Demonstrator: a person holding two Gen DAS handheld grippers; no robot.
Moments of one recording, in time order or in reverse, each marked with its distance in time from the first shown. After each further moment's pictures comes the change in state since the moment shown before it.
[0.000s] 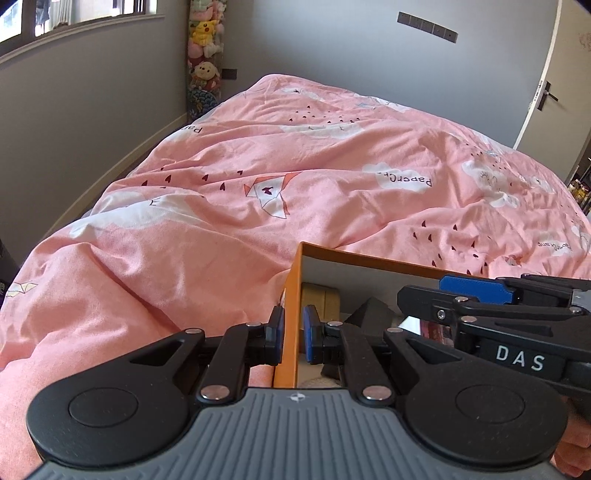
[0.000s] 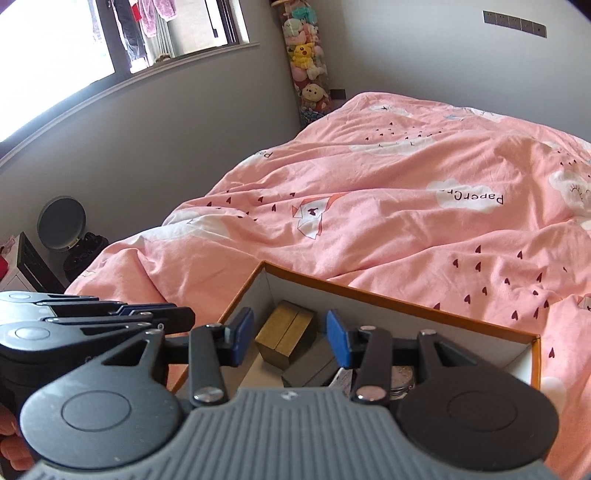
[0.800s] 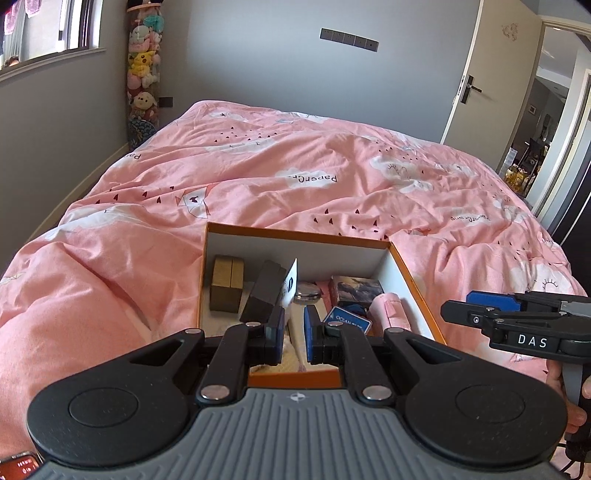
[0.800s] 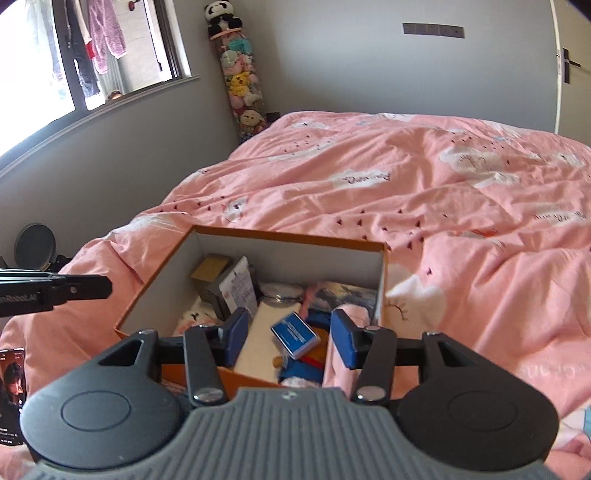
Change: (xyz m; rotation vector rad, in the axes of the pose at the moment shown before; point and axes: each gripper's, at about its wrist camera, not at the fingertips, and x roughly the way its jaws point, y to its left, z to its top) left arm -0.099 -0.051 -0.064 0.106 -0.061 -0.171; right arm -0.146 -0.054 -0.104 0.126 -0.071 -0.175
